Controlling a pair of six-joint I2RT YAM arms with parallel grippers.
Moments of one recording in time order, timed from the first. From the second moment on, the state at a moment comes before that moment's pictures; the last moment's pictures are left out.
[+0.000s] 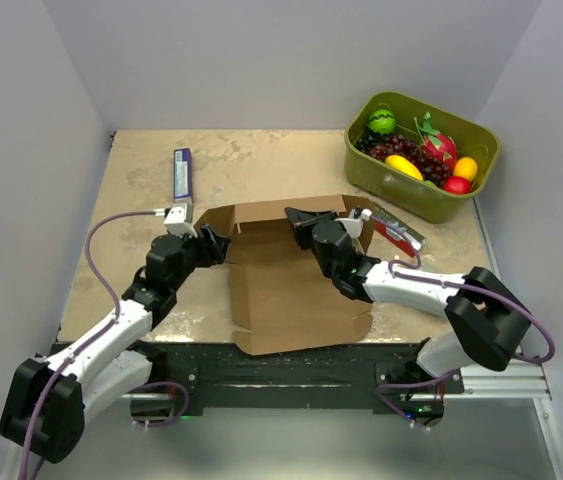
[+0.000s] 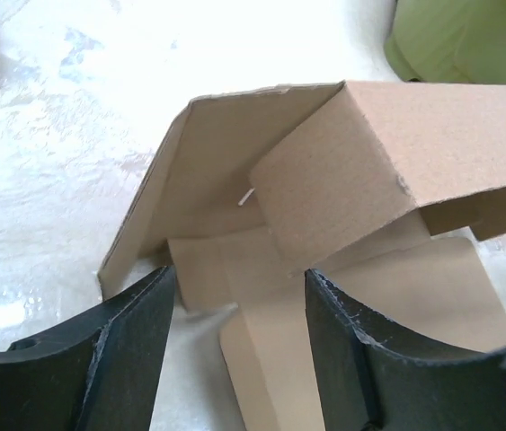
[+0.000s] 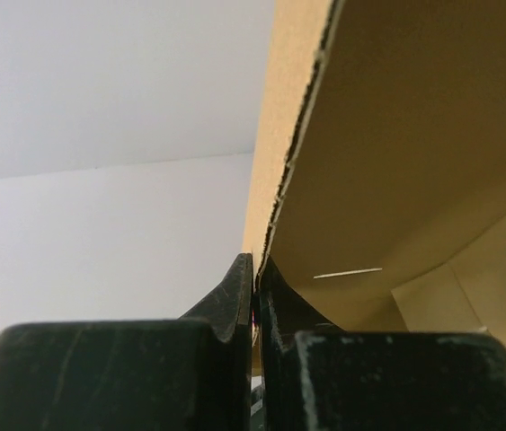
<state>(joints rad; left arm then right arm) -0.39 0.93 0.39 0.24 -0.03 -0.46 0.84 1.46 0.74 0.47 0.56 1.65</state>
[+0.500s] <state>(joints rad) -0.39 0.93 0.30 0.23 -0.01 -0.48 0.84 1.47 0.74 0.44 0.62 1.69</state>
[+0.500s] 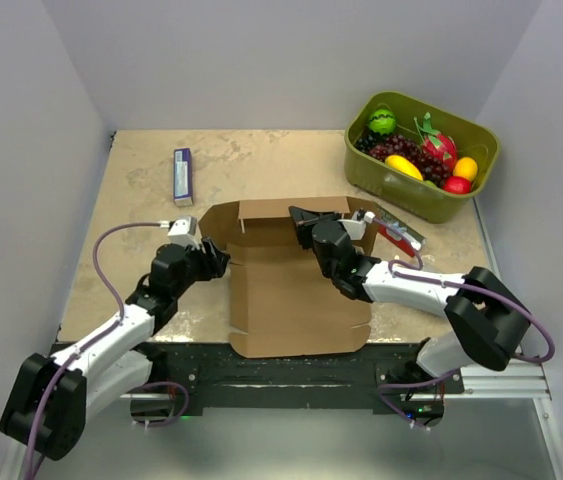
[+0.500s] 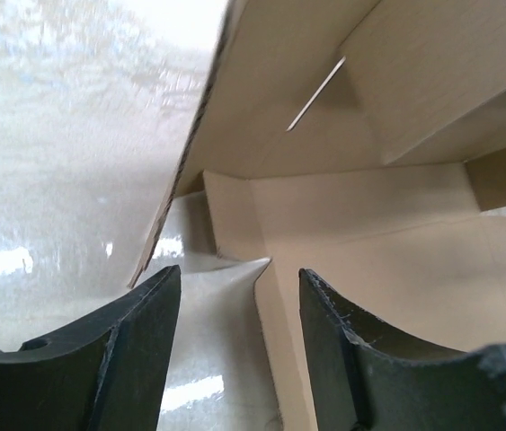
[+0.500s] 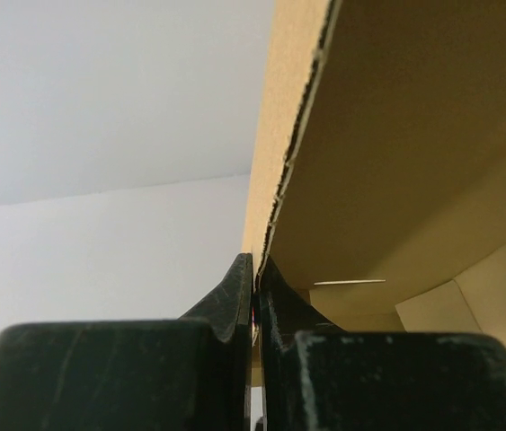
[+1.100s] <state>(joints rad) -0.39 1.23 0.28 0.44 0.03 -0.50 0.84 1.47 0.74 0.45 0.62 1.68</state>
